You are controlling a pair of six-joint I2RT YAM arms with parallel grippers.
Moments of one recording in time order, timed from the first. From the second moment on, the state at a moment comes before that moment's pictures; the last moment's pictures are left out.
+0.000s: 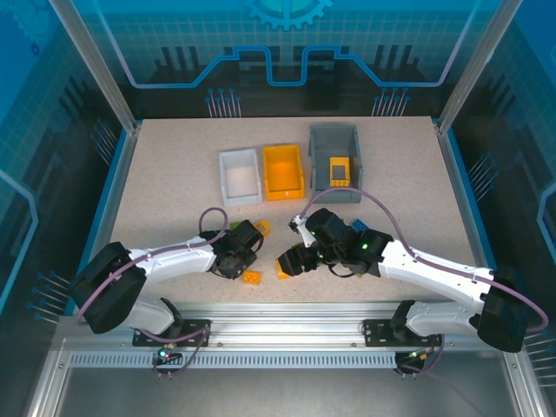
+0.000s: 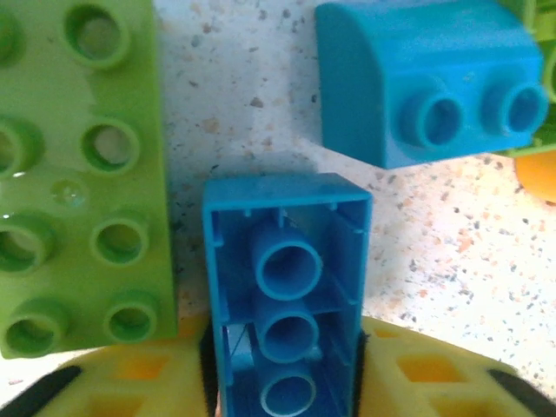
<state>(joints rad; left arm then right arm) -0.75 1.41 0.66 -0.53 -0.13 -1.54 0.95 1.19 0.84 -0.48 -0.16 0.48</state>
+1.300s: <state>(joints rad) -0.26 2.06 1.67 -0.79 0.01 -0.60 0.82 1.38 1.07 -0.27 0.05 0.57</state>
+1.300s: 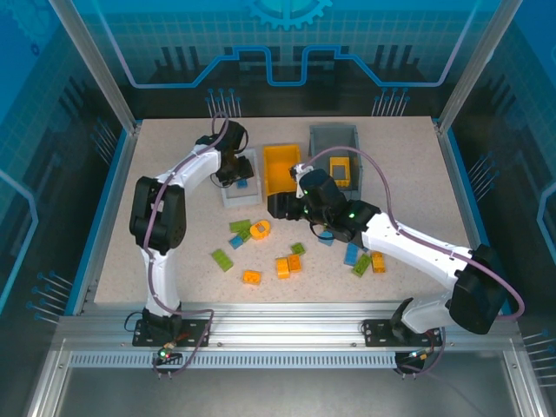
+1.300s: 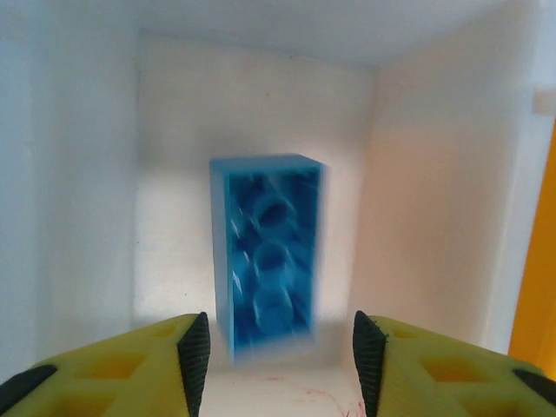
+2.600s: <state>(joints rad) -0.78 0.97 0.82 -0.62 0.03 -0.81 0.76 1.23 0.84 -0.70 0.26 0.82</state>
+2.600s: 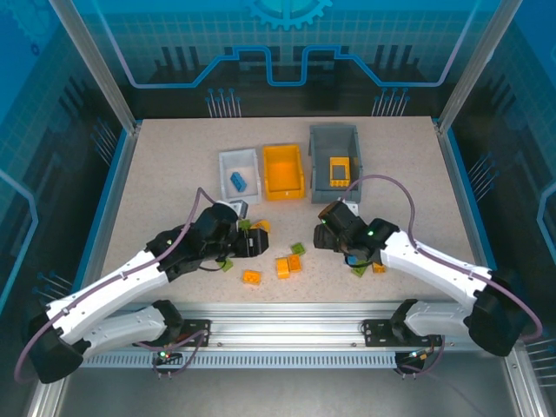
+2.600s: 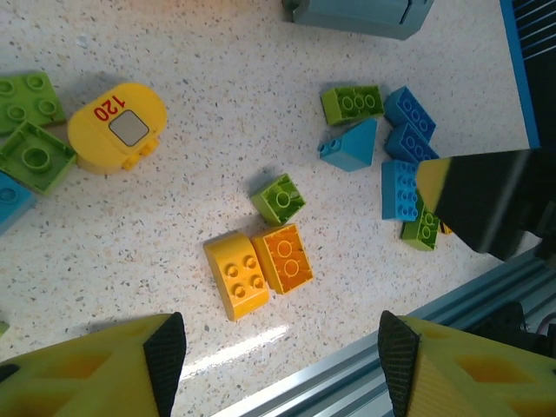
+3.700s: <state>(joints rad) -0.78 0.95 0.90 -0.62 -0.03 -0.80 0.54 1.49 1.00 -0.70 0.18 0.98</state>
